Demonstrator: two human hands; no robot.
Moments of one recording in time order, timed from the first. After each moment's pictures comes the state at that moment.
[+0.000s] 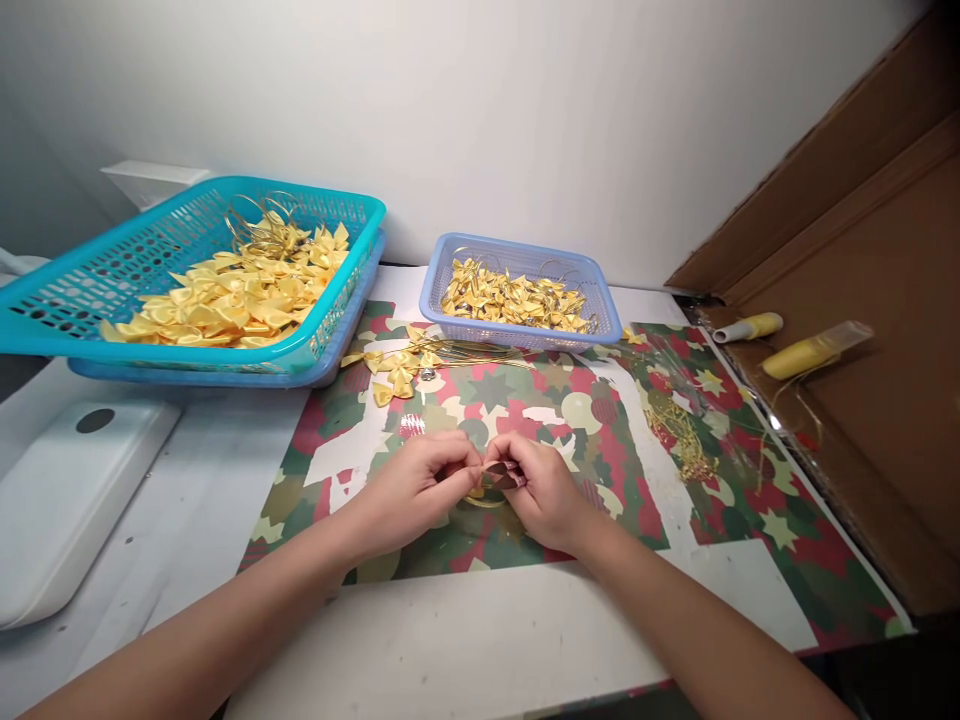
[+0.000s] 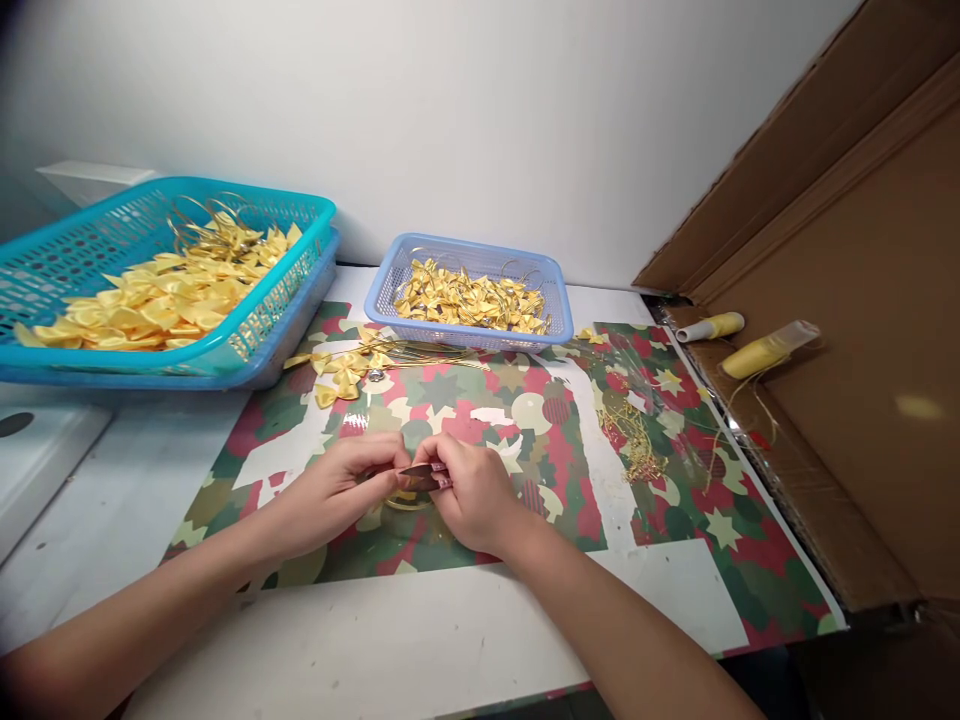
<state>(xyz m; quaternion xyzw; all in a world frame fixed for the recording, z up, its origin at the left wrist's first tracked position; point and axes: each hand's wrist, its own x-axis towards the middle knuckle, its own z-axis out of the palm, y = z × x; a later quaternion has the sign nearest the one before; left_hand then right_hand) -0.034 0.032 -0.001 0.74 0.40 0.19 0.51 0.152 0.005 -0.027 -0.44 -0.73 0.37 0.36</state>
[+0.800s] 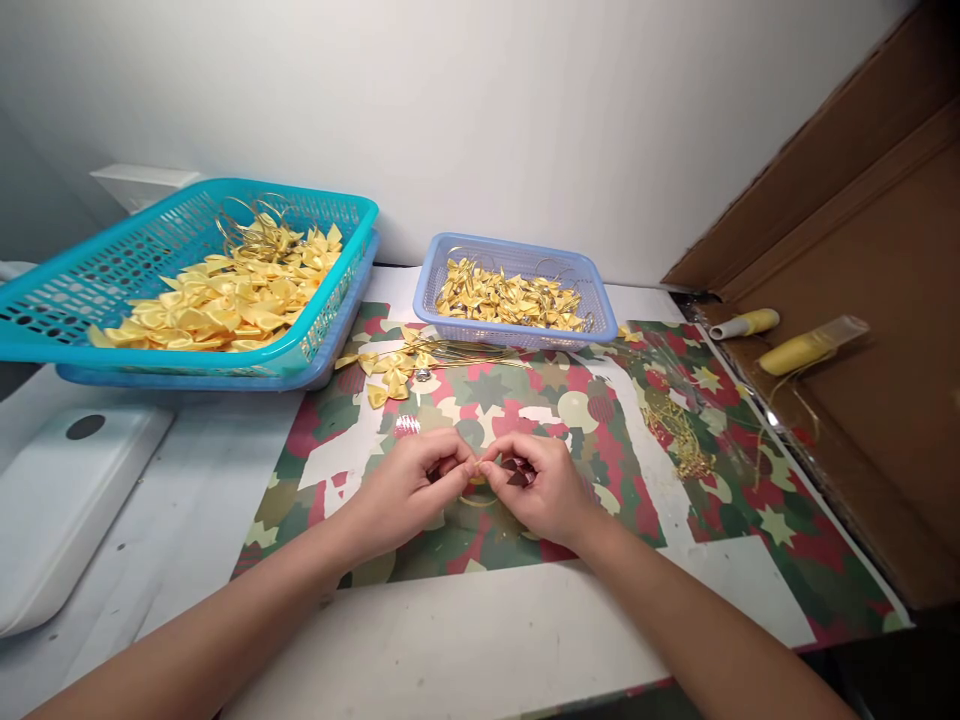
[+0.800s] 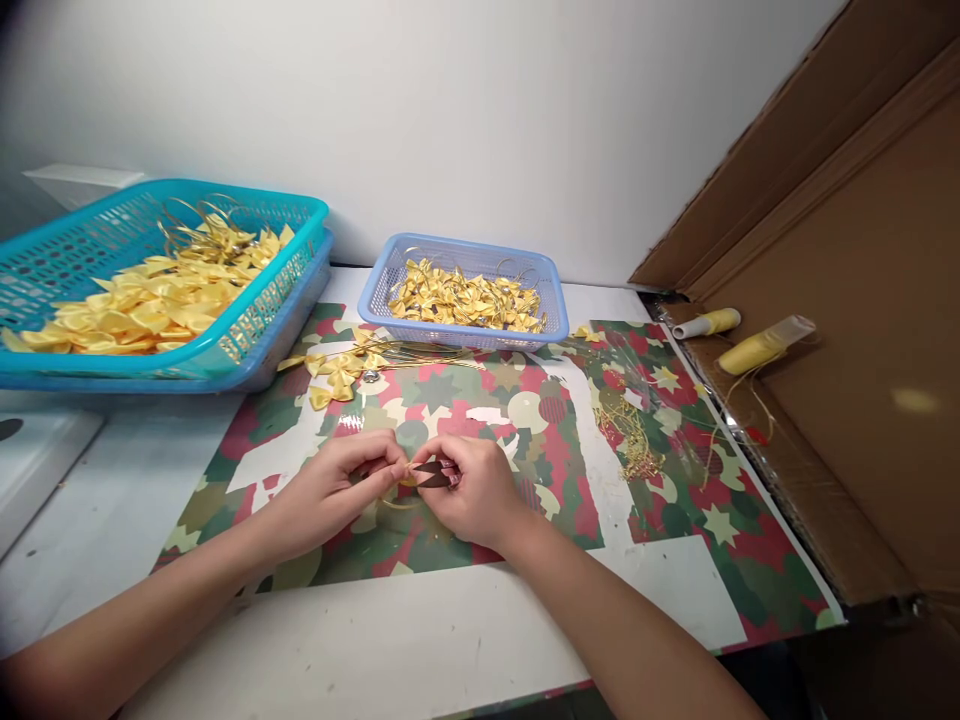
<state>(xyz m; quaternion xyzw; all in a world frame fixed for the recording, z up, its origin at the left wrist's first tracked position) -0.034 0.033 -0.005 0.73 0.42 0.20 0.50 0.150 0.005 -0.023 -0.48 -0.69 0.36 0.40</state>
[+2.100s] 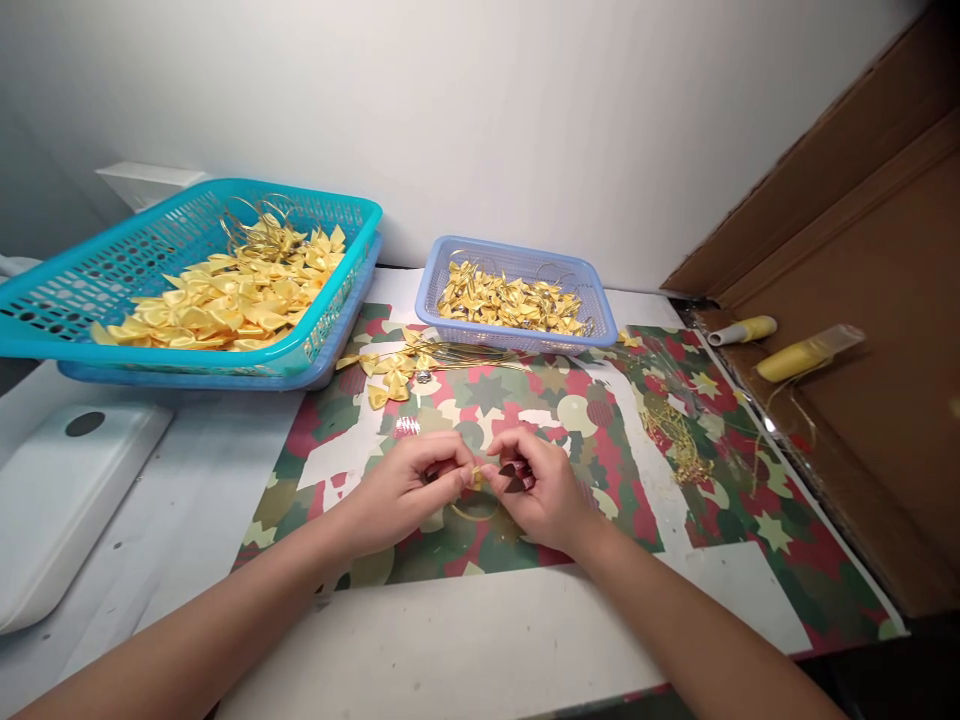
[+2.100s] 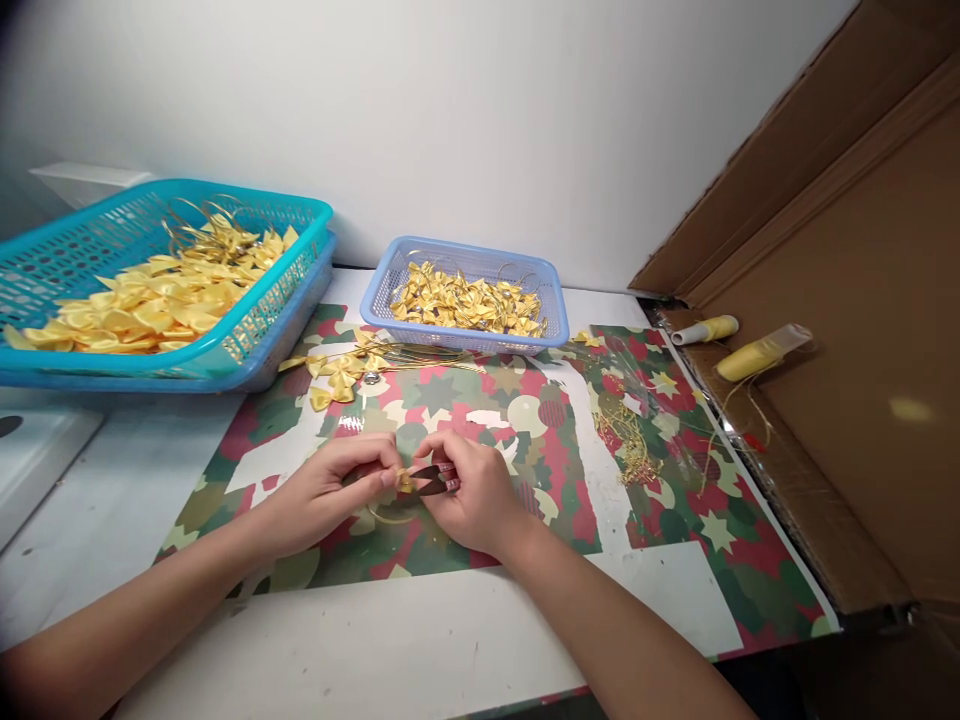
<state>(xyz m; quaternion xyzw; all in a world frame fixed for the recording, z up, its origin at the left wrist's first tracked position) -0.037 0.036 -0.001 0.74 0.37 0.22 0.51 0.152 0.003 -0.023 -0.46 -0.71 0.34 0.42</state>
